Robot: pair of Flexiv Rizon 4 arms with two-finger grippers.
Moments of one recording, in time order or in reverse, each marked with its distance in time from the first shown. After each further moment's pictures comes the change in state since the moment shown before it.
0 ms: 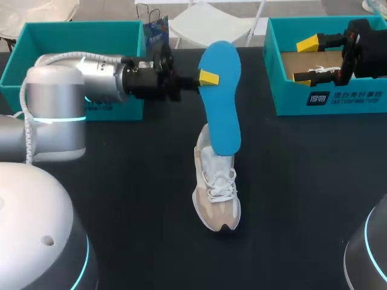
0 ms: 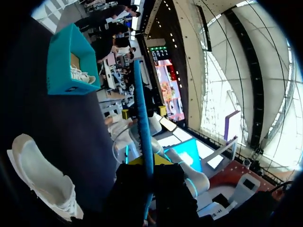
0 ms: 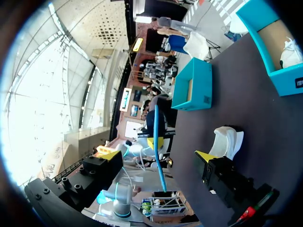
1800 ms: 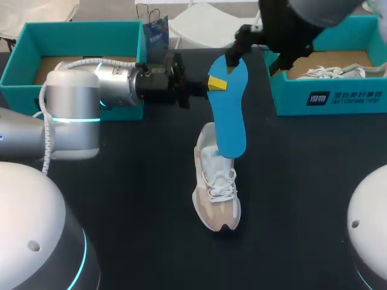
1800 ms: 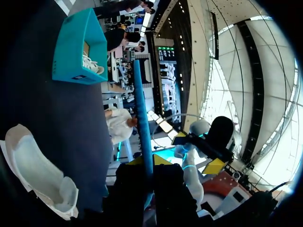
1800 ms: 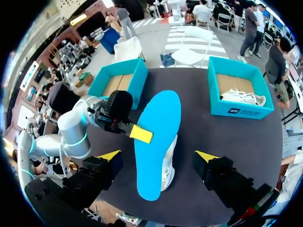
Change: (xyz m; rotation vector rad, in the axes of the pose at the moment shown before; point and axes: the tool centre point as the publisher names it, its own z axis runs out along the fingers) left arm -0.033 -0.009 0.012 -0.018 0.021 -0.165; right arm 0.040 -0.039 0.095 -0.050 -1.147 -0.213
